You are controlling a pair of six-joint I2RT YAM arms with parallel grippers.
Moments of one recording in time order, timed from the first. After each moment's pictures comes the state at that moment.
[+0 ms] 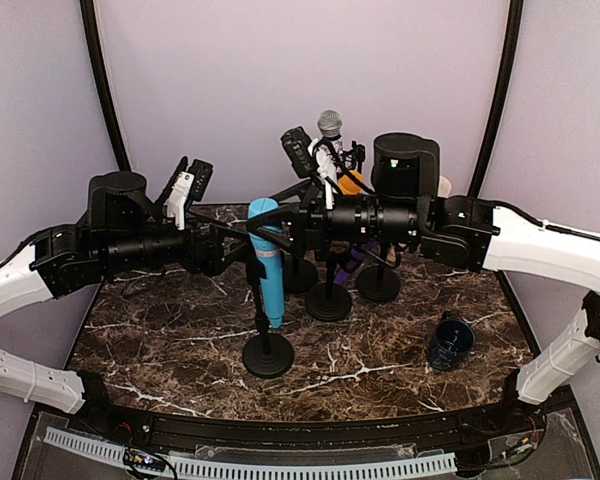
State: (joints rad) left arm -0.91 1.05 1.06 -0.35 -0.02 -0.27; right arm 1.13 1.47 1.41 -0.04 -0.27 0.08
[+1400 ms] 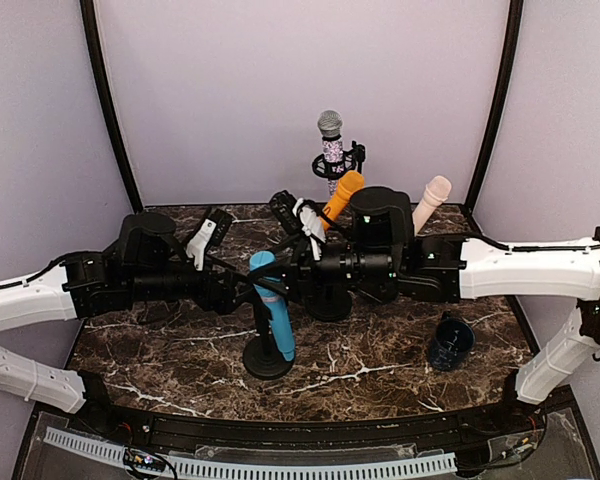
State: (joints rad) left arm -0.91 1.08 0.84 -0.26 0.05 -0.28; right arm 1.14 1.52 1.19 0.11 -0.28 0.08
